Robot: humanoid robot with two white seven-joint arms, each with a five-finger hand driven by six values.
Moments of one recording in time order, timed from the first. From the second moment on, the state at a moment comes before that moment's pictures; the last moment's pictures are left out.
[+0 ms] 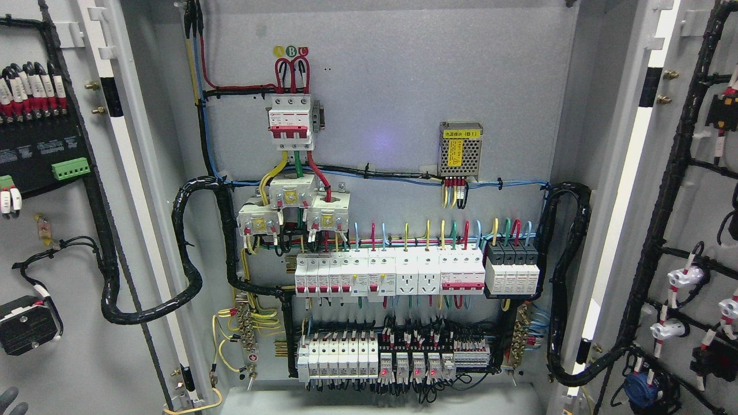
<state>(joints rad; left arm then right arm) 0.46 0.59 0.22 -1.99 0.92 -0.42 0.04 0.42 -0.25 -0.45 -1.97 -0.81 -0.51 0.41</state>
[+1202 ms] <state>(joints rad) 0.49 0.57 0.09 -1.99 0.85 -0.42 0.04 0.42 -0.29 -0.39 -2.02 -0.80 -0.51 0.41</state>
